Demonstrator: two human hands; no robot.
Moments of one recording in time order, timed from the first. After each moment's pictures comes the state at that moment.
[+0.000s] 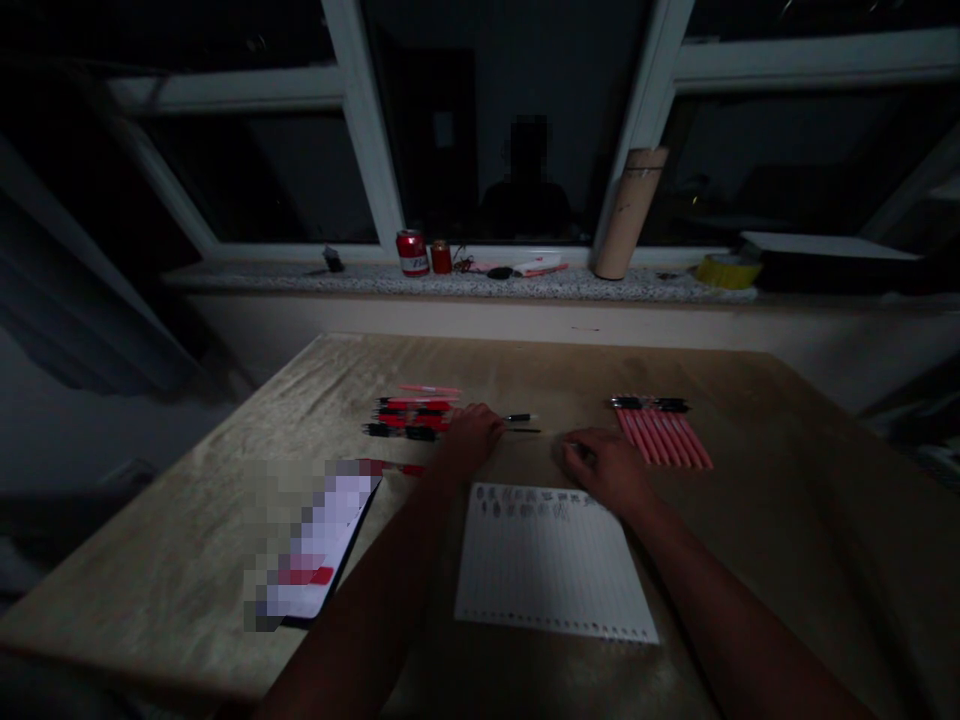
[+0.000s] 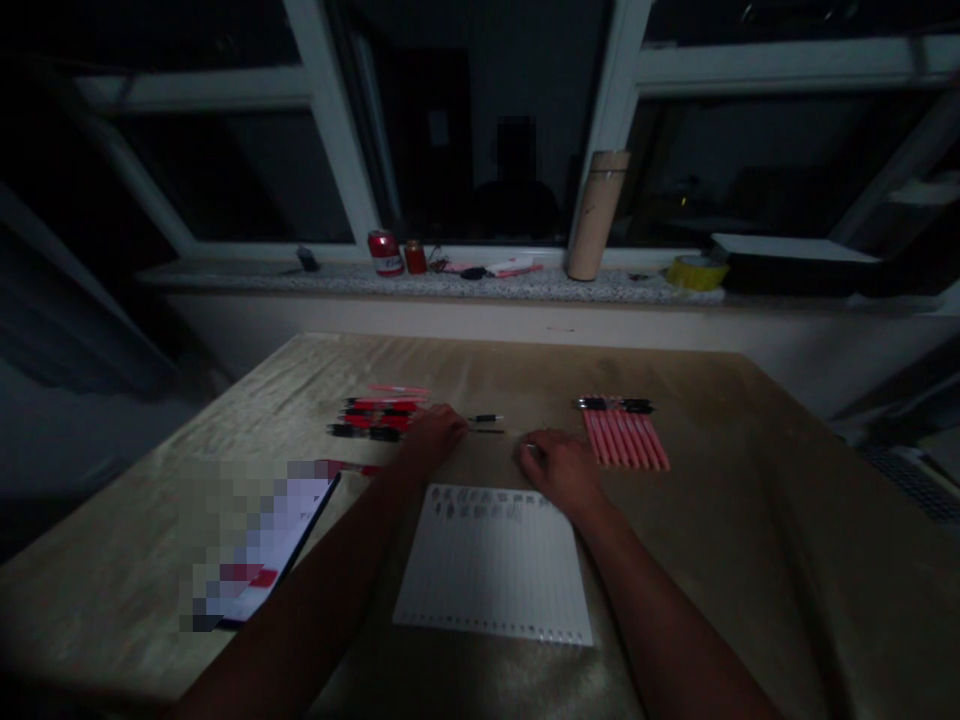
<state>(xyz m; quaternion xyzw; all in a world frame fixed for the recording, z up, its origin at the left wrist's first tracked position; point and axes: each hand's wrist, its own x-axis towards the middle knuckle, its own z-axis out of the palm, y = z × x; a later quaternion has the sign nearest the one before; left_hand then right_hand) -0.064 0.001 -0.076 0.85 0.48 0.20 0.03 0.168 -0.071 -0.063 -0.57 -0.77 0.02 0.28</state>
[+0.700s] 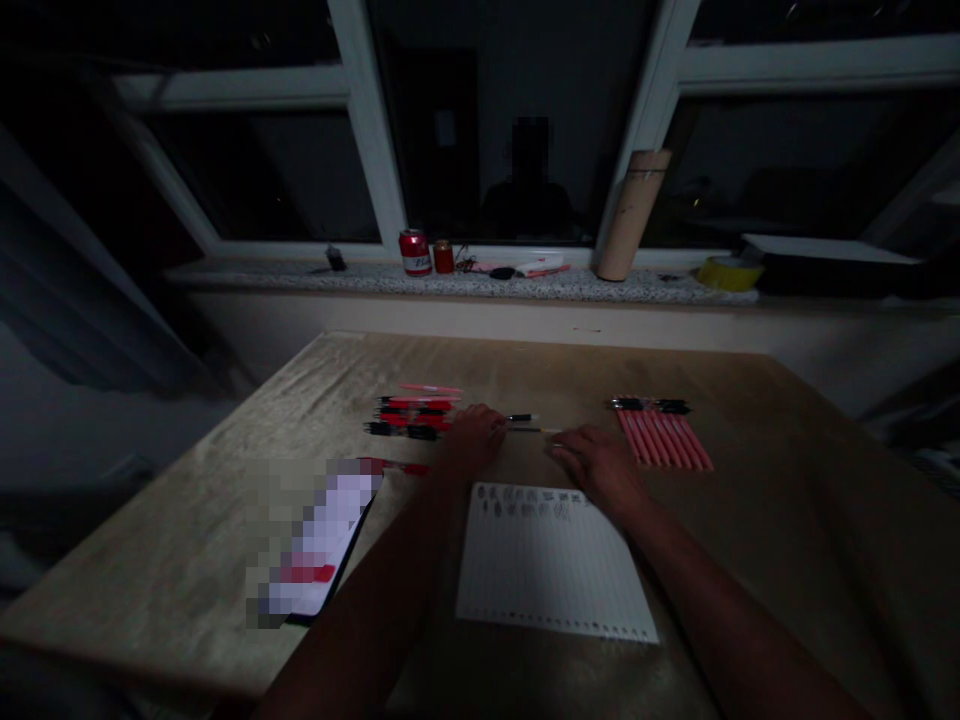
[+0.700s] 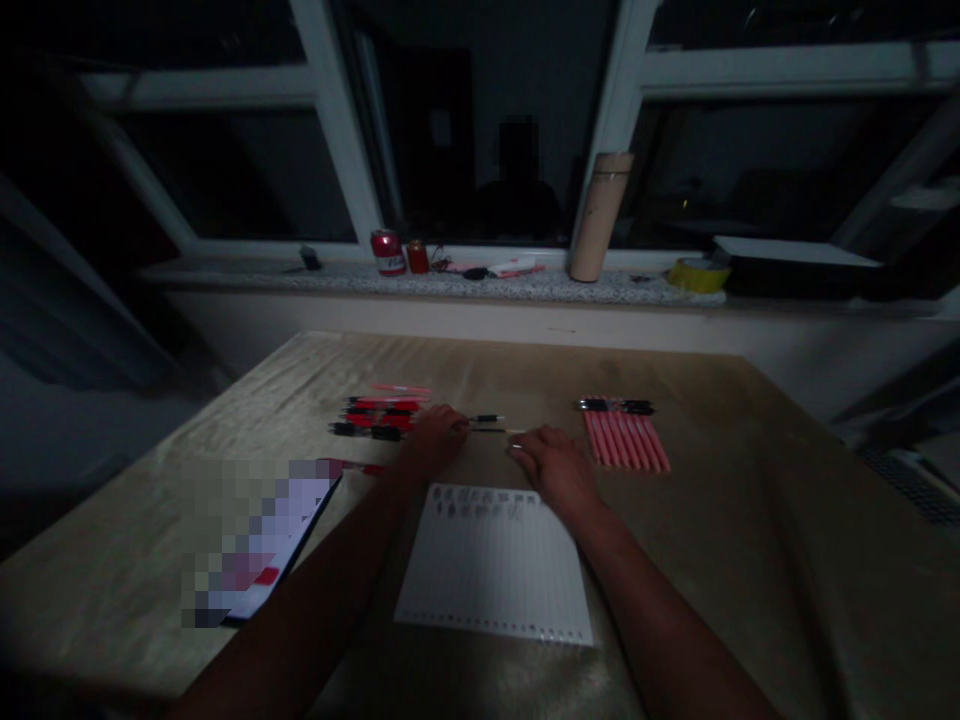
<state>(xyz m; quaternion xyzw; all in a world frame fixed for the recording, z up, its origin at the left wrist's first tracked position) -0.061 -0.004 -0.078 0.84 0.48 0.25 0.03 0.164 -0.069 -0.068 -0.55 -0.80 0.02 0.23</state>
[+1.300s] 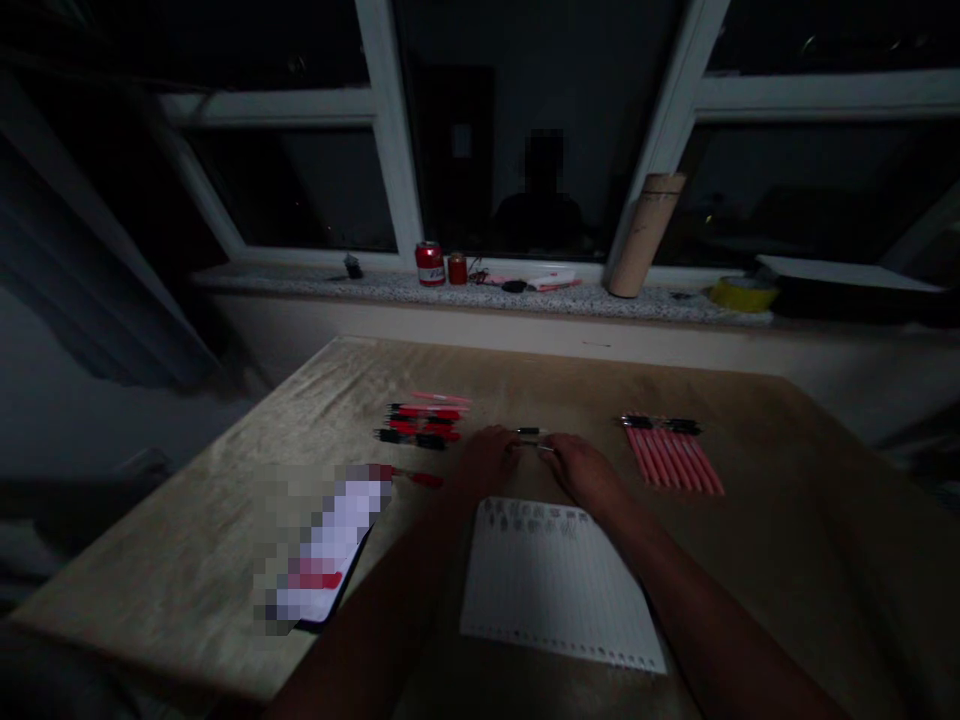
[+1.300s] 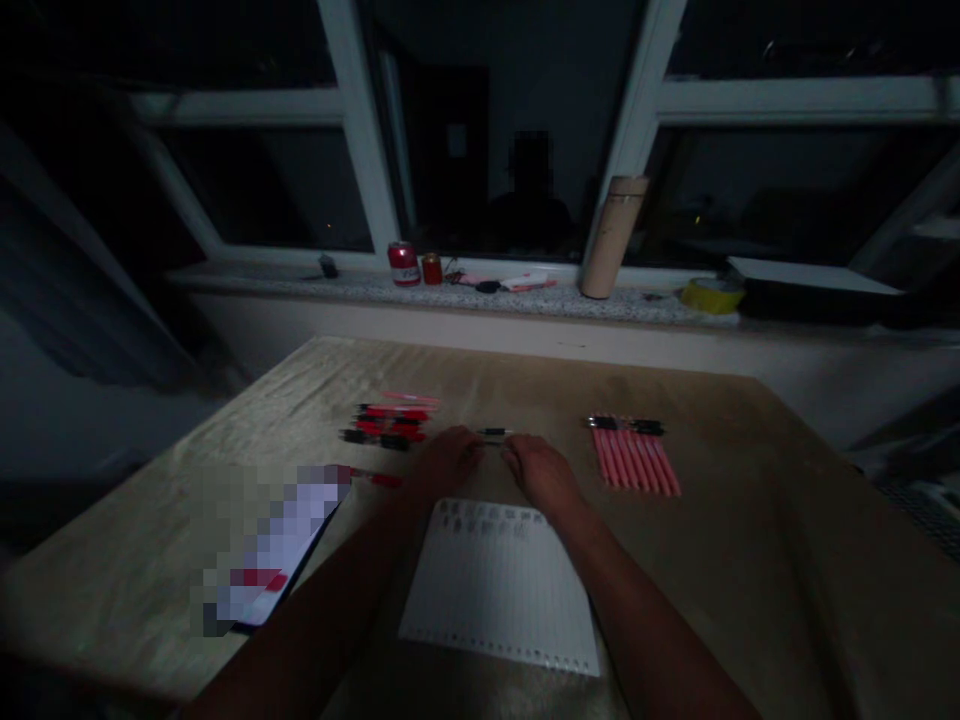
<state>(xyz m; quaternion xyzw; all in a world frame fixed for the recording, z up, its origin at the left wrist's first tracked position) -0.055 -0.020 -0.075 0.85 0.47 0.24 0.08 0.137 -0.043 -0.070 -0.56 -0.81 0.03 0.17</state>
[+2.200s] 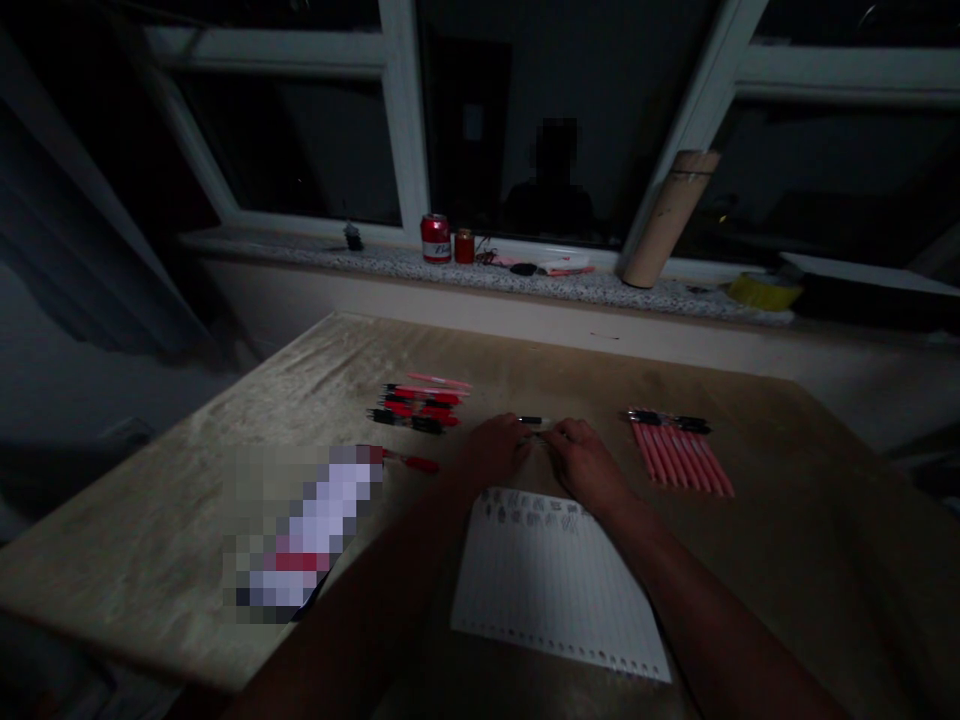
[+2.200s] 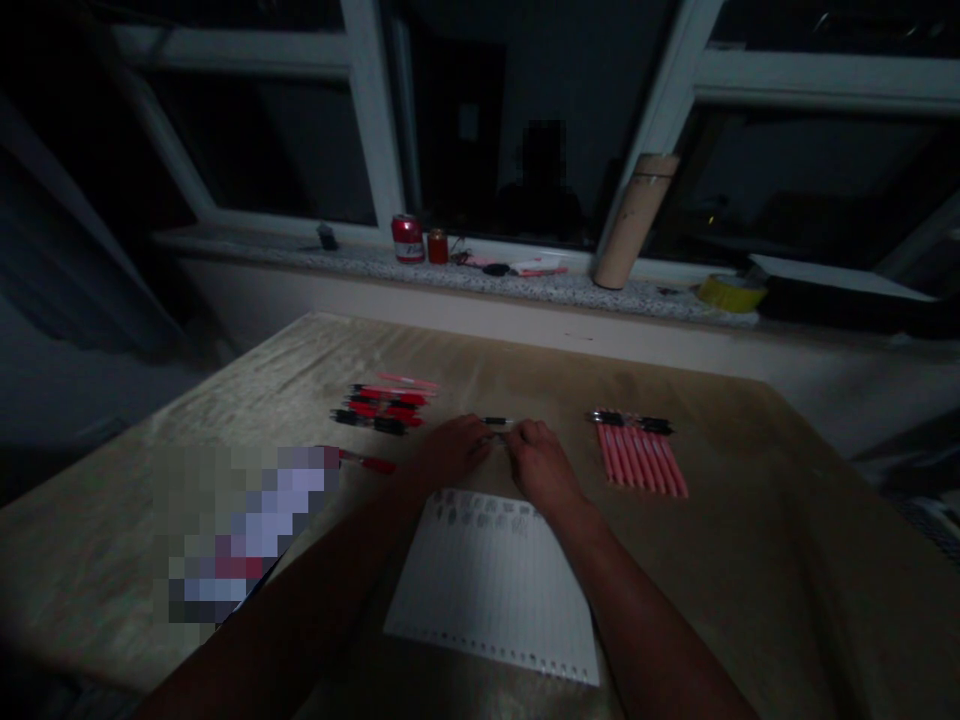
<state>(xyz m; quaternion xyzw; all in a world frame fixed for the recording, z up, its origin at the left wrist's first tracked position) -0.041 -0.016 -0.078 0.88 0.44 0.18 0.06 0.135 -0.044 -0.068 -0.52 -0.84 -0.02 0.14</state>
